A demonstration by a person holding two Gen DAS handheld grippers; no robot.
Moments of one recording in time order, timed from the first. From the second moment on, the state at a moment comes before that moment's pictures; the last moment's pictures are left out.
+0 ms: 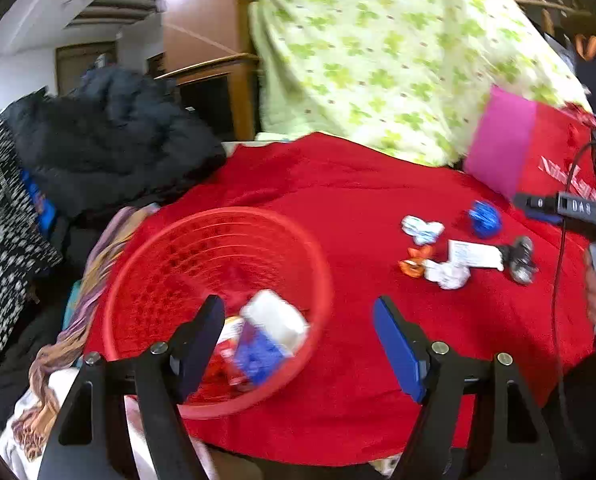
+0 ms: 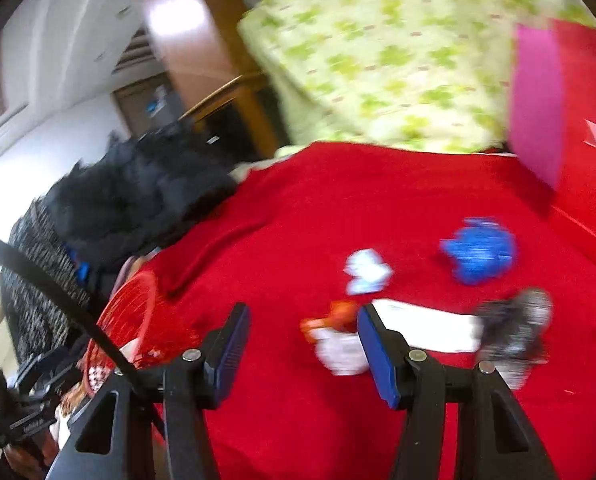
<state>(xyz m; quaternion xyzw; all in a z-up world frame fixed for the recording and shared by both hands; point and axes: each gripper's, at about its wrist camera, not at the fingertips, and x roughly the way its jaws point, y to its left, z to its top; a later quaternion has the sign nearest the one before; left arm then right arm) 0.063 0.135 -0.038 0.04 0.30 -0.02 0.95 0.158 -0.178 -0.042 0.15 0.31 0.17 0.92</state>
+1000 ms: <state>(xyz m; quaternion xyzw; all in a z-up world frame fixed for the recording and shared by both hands) 0.176 -0.040 -0.109 0.12 0.41 -0.21 0.88 0.229 -0.341 -0.173 0.37 0.45 -0.02 0.81</state>
